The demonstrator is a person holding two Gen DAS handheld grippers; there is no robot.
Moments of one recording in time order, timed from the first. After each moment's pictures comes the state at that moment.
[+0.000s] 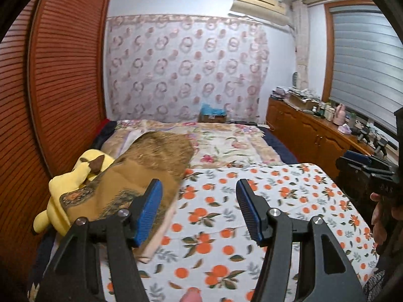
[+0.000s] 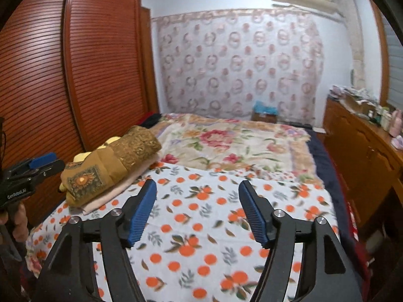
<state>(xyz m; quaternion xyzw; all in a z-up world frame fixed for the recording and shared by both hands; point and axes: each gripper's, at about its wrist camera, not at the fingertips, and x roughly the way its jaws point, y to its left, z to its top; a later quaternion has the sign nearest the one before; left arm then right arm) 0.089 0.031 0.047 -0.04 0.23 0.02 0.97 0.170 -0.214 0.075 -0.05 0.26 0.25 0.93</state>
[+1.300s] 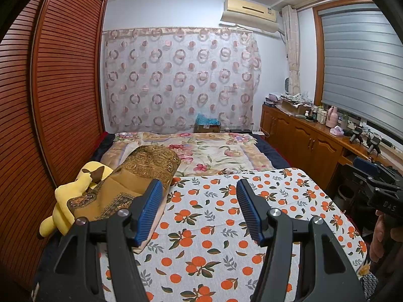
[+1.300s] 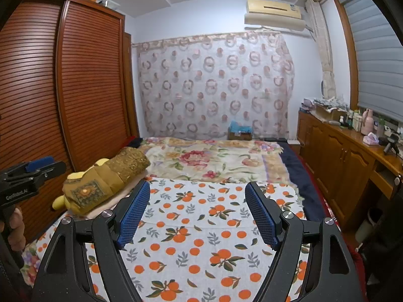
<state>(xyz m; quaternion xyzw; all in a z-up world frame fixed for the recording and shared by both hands) 0.042 -0.009 0.081 -0.03 0.21 0.02 0.98 0.093 -0.251 0.099 -0.02 0.19 0.19 0.96</state>
